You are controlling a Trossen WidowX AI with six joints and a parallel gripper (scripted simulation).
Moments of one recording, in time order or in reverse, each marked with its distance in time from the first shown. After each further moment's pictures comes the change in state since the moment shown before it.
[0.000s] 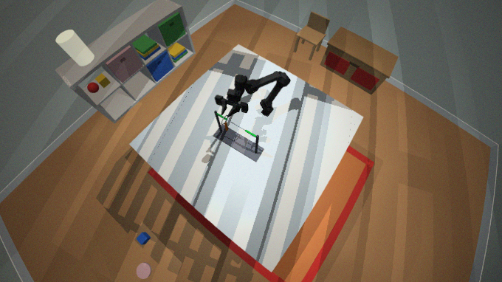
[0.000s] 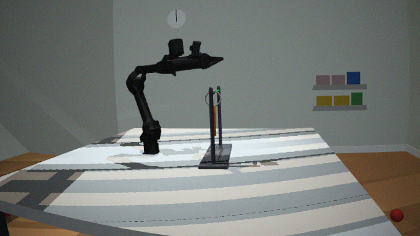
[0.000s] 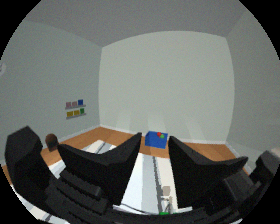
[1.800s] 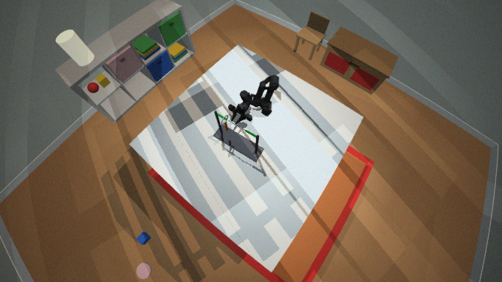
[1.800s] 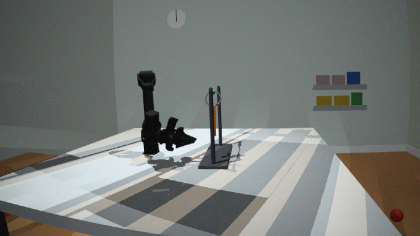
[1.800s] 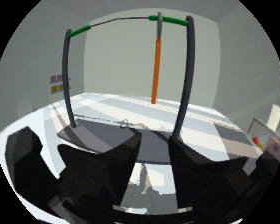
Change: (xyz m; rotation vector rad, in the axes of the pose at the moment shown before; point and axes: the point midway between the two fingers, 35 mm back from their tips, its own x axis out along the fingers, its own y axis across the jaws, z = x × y) arm -0.157 -0.051 -0.311 -0.065 0.215 -0.190
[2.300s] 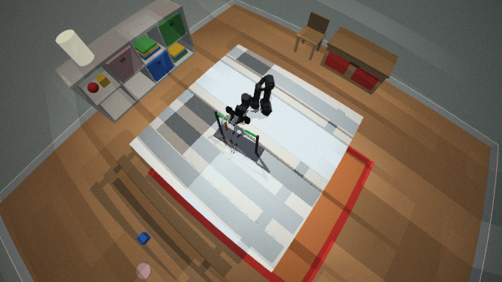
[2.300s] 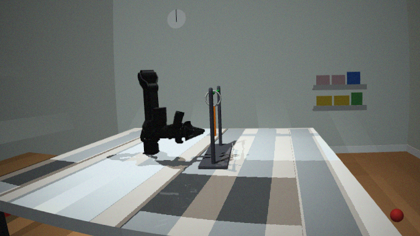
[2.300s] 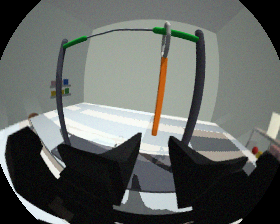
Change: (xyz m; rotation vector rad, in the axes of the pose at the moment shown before) arm 0.032 0.007 0.037 -0.021 -0.124 0.005
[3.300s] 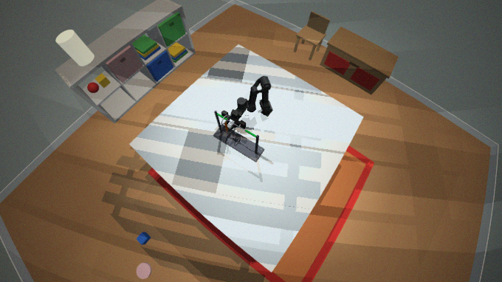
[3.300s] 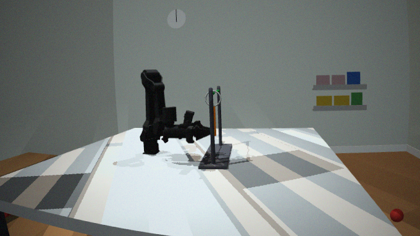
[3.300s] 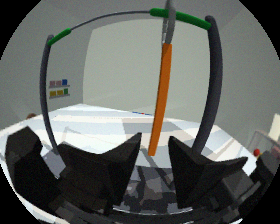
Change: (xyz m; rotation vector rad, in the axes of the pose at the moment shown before) arm 0.044 -0.004 0.003 -0.003 -0.009 0.000
